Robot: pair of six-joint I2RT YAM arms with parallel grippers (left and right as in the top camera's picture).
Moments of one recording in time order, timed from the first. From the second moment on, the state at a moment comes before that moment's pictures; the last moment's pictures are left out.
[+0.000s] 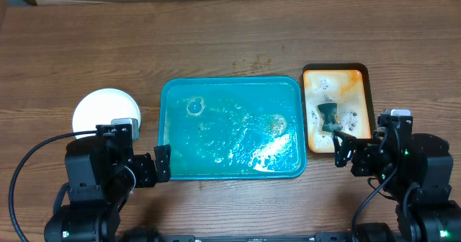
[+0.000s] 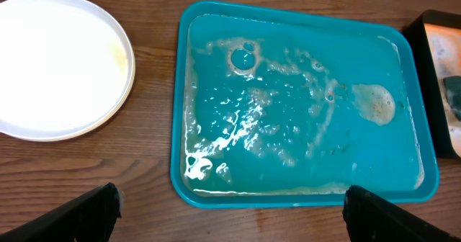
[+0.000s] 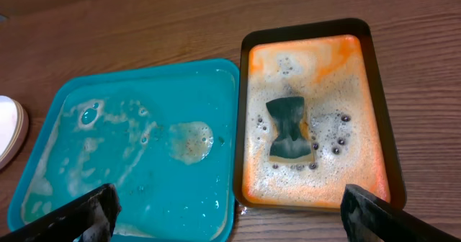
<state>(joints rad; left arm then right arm) 0.08 0.70 0.95 -1.11 0.21 -0.09 0.06 0.63 0.85 -0.91 -0.19 0.20</state>
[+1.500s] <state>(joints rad) 0.08 0.71 0.95 -1.11 0.21 -0.09 0.06 0.01 0.17 0.03 -0.14 0.20</state>
